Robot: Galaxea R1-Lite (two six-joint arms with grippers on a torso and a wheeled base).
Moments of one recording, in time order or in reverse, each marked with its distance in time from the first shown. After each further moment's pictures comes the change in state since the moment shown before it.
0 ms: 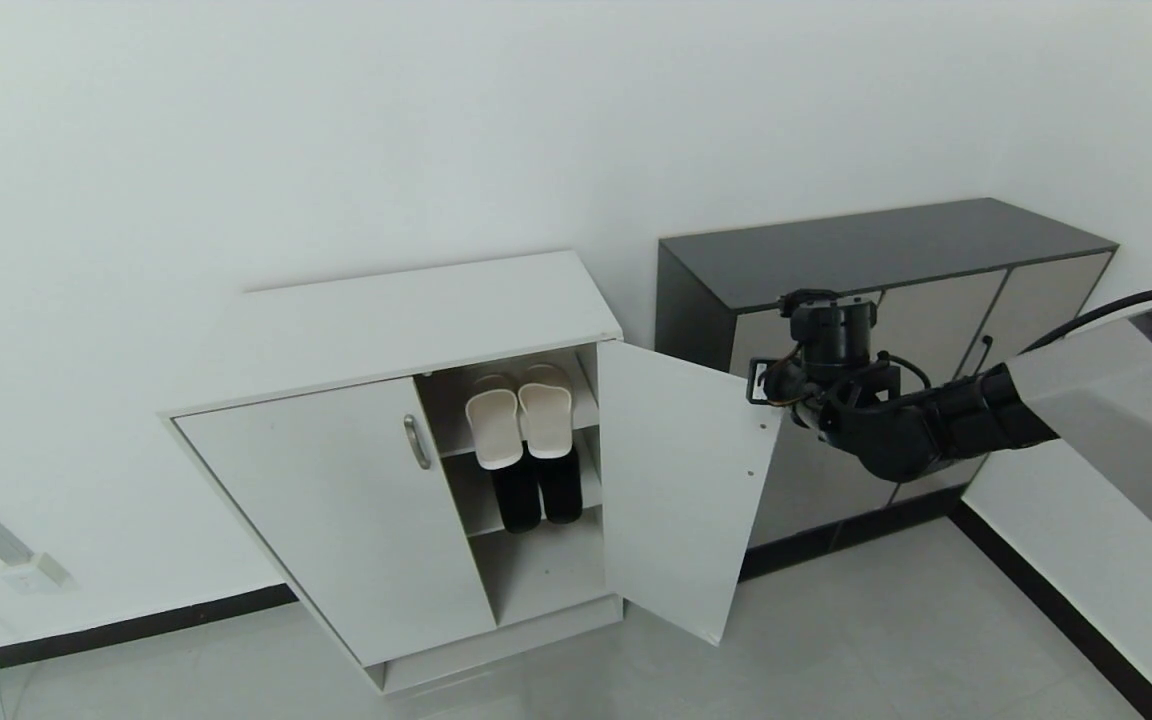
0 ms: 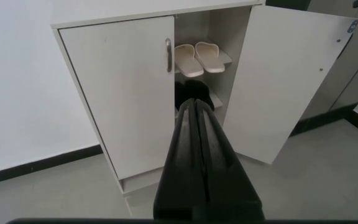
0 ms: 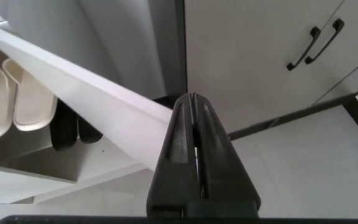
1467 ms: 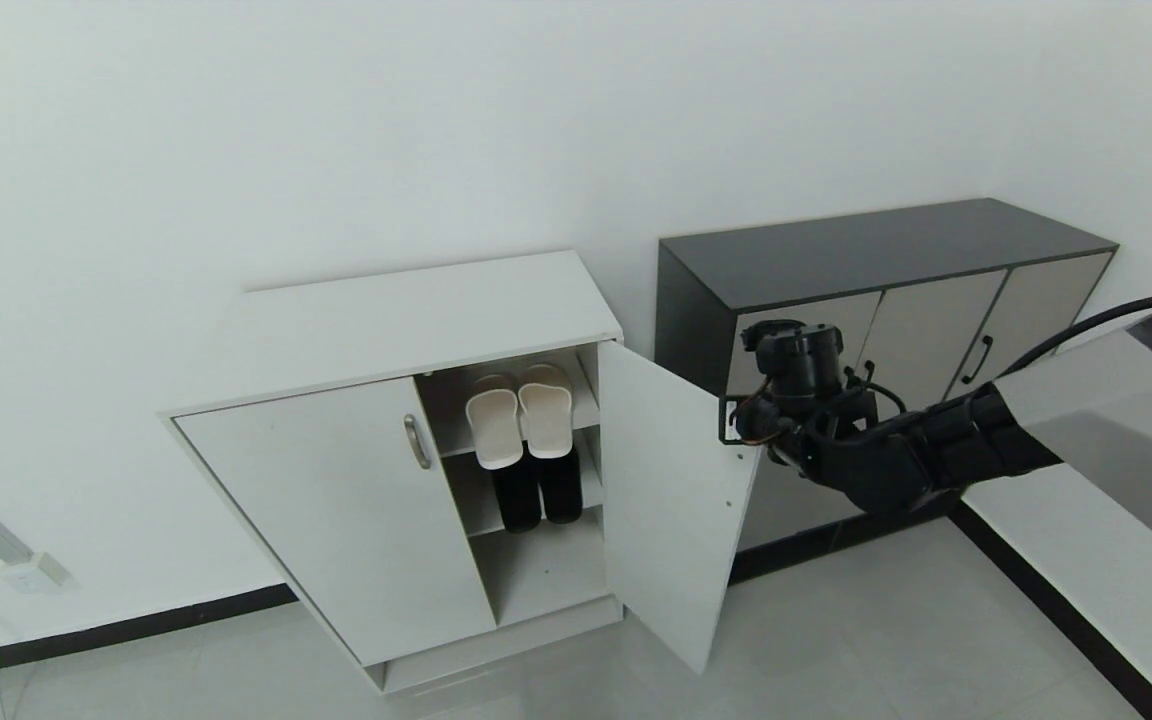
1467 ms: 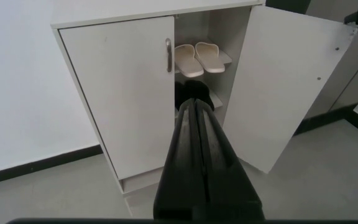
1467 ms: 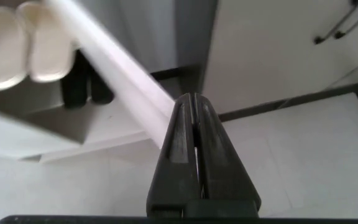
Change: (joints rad) left arm 0.000 0.000 0.000 0.000 0.000 0.000; right arm 0.109 -0.051 0.117 0.046 0.005 0.001
